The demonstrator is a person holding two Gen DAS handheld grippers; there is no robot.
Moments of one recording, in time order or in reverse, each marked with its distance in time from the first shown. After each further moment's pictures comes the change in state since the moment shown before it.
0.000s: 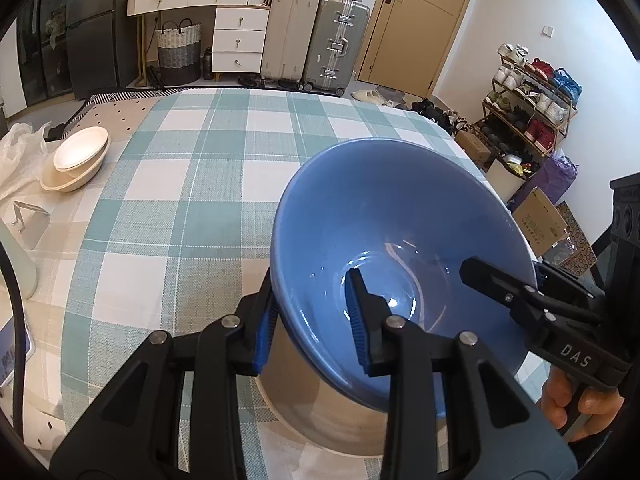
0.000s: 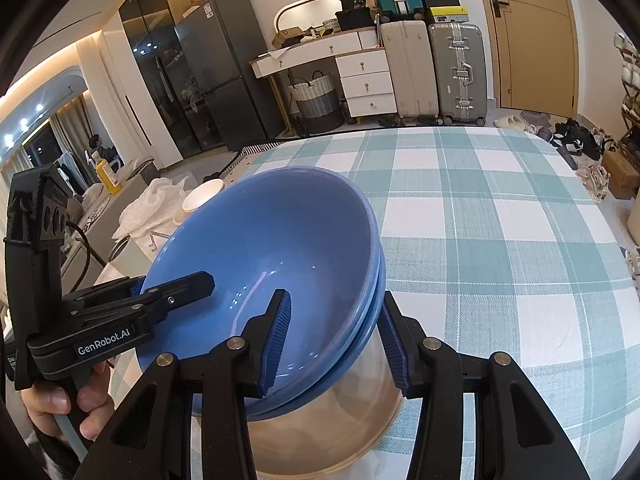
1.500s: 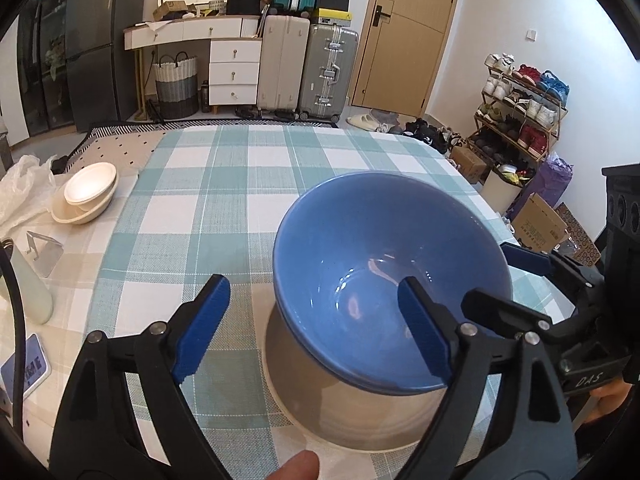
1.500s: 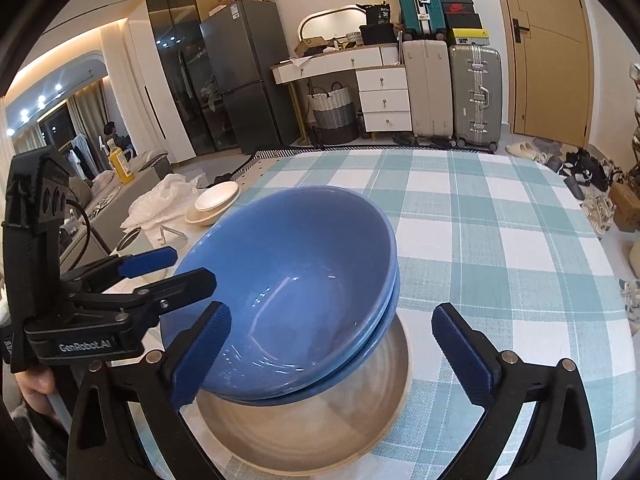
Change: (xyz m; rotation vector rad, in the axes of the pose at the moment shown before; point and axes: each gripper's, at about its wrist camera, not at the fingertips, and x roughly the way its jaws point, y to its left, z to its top) left arm -0.033 0.000 -0.001 0.065 -0.118 0.008; right arm -0.015 0.010 -0.001 -0.105 -0.049 0.013
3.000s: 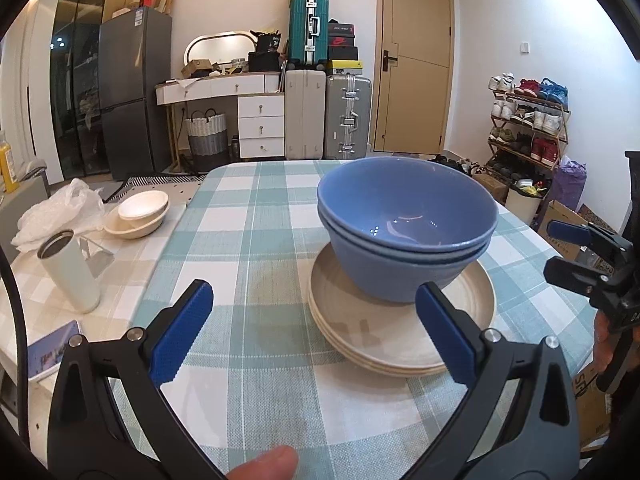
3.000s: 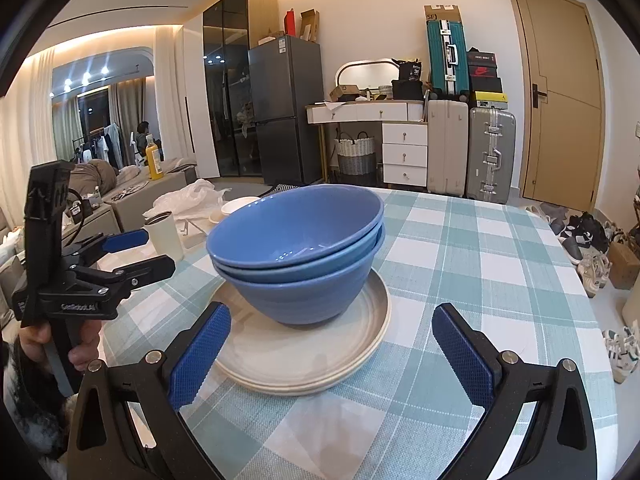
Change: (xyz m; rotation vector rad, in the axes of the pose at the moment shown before) left arm -0.104 -0.009 -0.119 0.060 -0.216 0.123; right arm -0.074 -0.006 -0.084 -0.162 -0.198 0.038
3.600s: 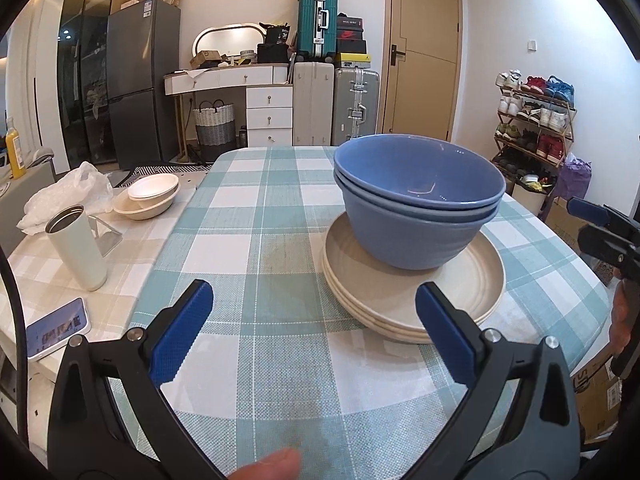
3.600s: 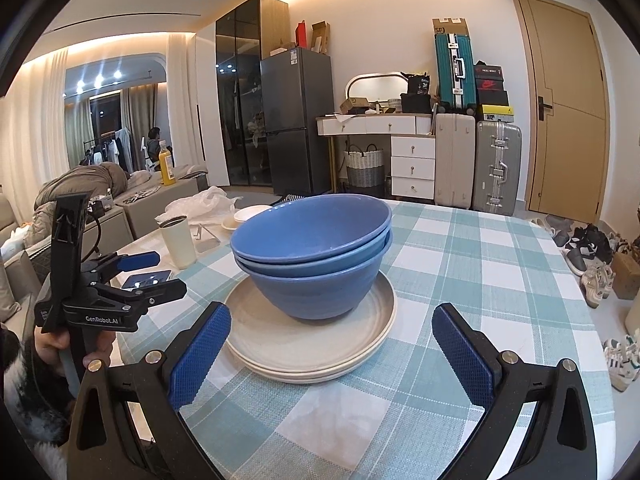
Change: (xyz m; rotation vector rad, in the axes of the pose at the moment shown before) left arm -0.002 0.014 -0.028 -0.019 0.021 0.022; right arm -0.019 0.006 -0.007 -0.021 -0.041 0.022
